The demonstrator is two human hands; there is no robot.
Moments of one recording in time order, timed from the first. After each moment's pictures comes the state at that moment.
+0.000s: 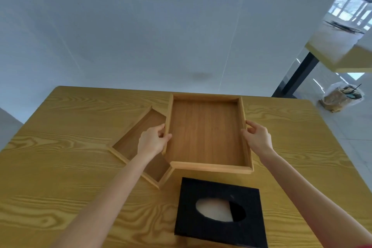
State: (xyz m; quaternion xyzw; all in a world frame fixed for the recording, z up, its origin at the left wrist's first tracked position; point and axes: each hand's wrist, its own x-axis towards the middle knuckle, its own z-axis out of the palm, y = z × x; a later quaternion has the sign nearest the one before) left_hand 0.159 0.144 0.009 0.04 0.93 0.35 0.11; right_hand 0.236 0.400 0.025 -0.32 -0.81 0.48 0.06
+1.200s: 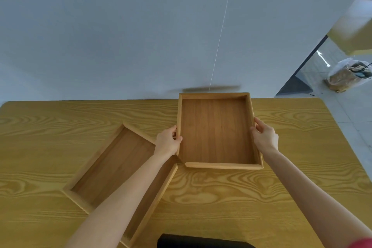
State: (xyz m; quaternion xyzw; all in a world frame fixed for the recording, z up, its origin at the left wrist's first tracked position) left_hand 0.048 0.272 -0.054 0.04 0.89 0.39 0.23; right_hand 0.129 0.508 -0.039 -0.42 -0.78 0.46 0.06
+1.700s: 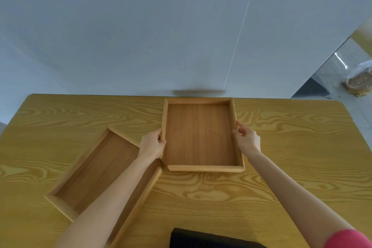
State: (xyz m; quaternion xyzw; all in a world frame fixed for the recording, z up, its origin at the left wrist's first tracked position) left_hand 0.042 0.199 -0.056 -0.01 0.93 0.30 0.21; right_hand 0.108 0.447 -0.060 -0.36 -0.79 0.49 -0.01
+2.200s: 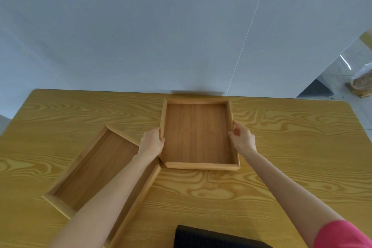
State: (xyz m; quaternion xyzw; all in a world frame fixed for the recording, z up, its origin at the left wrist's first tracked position) left_hand 0.036 0.188 -0.066 -0.01 0.95 0.25 0.21; right_hand 0.098 0.434 -0.076 -0.31 -0.84 0.44 -0.05
